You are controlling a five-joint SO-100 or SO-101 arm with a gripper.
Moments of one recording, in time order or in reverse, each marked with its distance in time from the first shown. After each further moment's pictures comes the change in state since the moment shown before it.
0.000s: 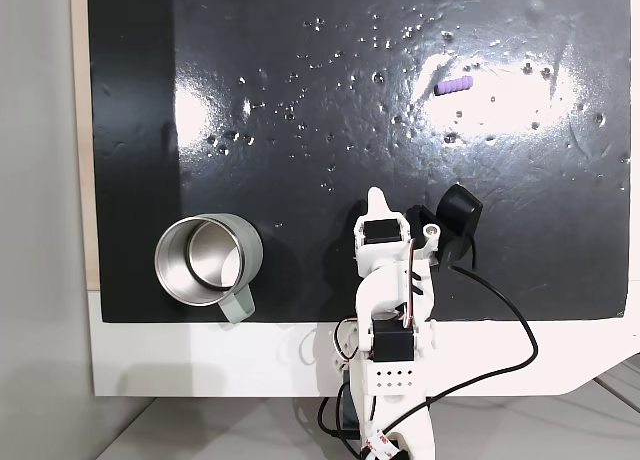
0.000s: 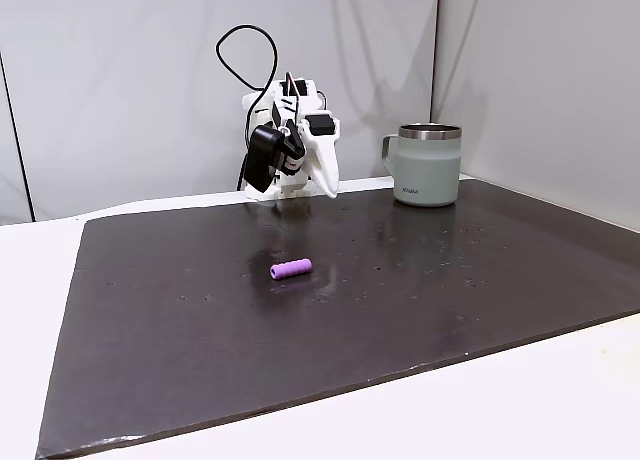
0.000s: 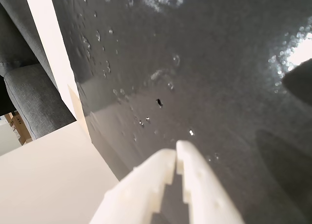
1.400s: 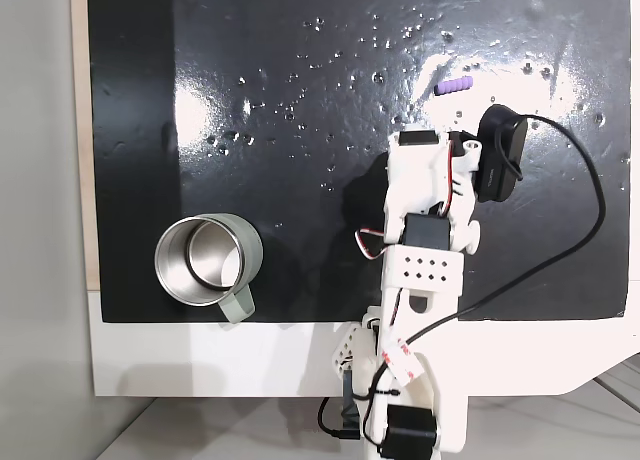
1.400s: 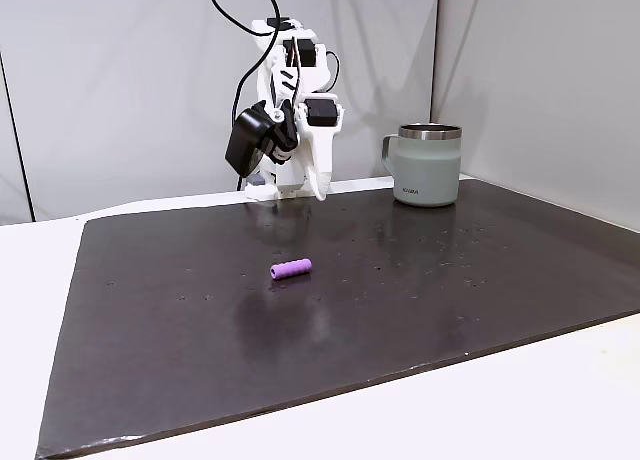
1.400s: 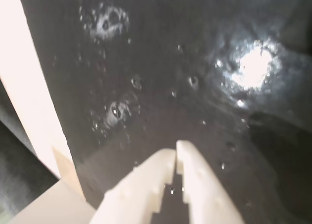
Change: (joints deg) arm 7.6 -74.4 -50.1 -9.2 -5.2
